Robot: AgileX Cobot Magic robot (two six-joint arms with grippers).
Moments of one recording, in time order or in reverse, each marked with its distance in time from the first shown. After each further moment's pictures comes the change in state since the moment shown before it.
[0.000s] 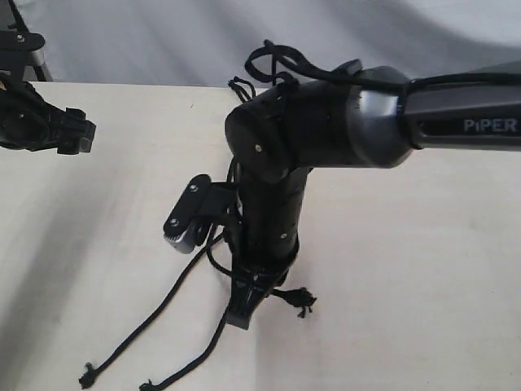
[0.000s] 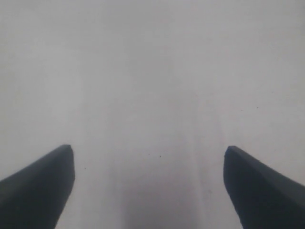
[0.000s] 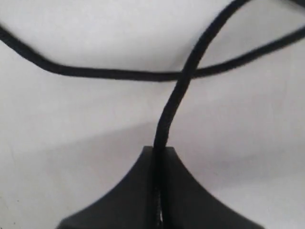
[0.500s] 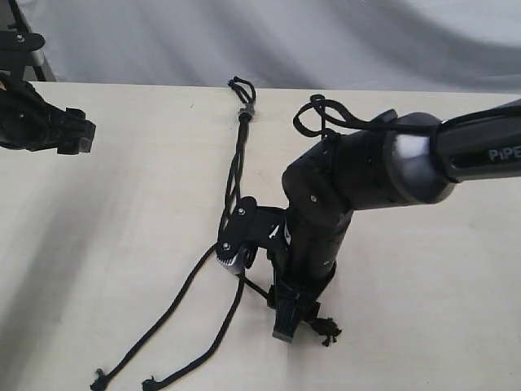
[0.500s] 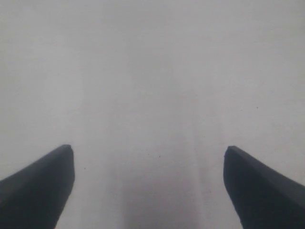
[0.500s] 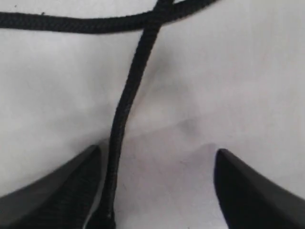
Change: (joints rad) left arm 0.000 0.000 0.000 0.000 0.000 0.000; right arm -0.071 -0.015 0.239 -0.106 -0.299 0.006
